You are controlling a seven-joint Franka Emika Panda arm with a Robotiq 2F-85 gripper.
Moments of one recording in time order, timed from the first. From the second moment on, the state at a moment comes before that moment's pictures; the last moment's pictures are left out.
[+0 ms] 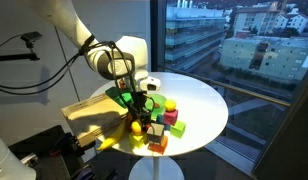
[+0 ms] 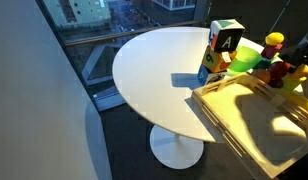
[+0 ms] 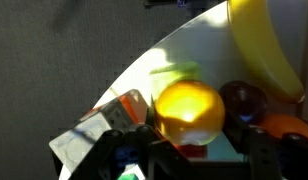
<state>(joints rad) -0.14 0.08 -0.15 -2.50 -0.15 2.51 -0.06</state>
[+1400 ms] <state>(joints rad) -0.06 0.07 -0.07 -2.26 -0.14 2.29 0.09</state>
